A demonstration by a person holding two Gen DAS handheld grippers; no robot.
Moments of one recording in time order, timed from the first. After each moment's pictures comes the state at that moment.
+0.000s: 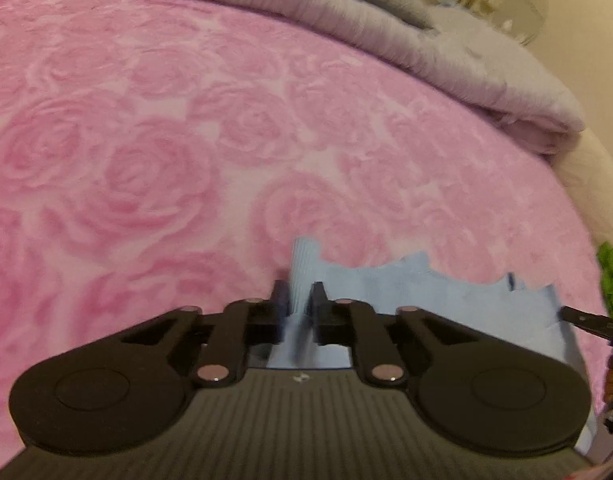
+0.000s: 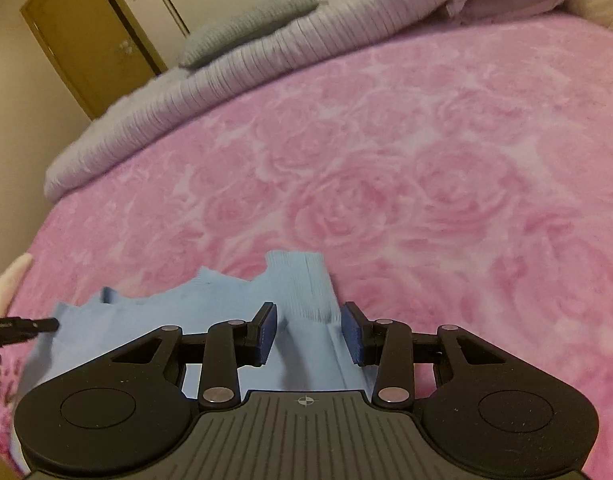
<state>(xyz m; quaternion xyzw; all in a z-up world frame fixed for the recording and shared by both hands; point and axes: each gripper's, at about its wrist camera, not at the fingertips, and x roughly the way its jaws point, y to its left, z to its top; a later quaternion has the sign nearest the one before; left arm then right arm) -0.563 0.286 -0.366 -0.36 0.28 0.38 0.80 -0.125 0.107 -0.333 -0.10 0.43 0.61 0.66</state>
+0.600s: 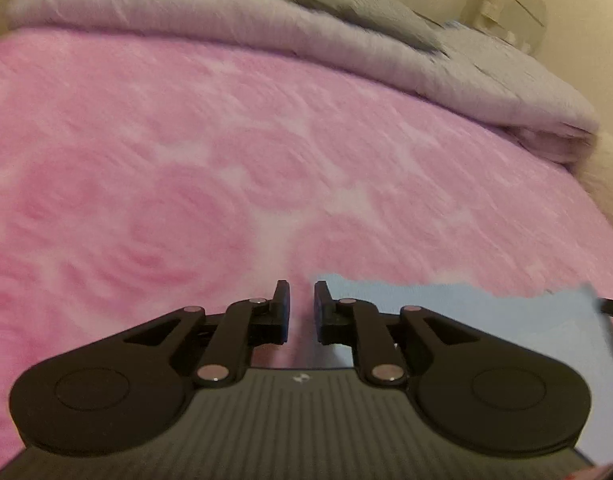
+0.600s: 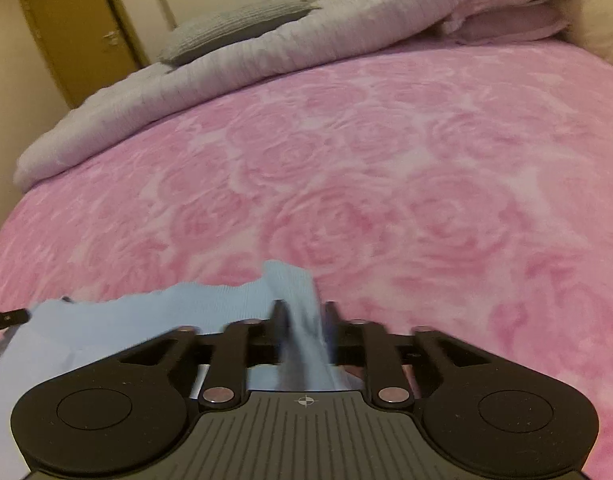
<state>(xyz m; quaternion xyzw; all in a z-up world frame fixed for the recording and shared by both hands) -0.563 0.292 -0.367 -0.30 0.26 0.45 0.80 -0.129 0.124 -0.327 -0.13 0.39 0.56 0.72</state>
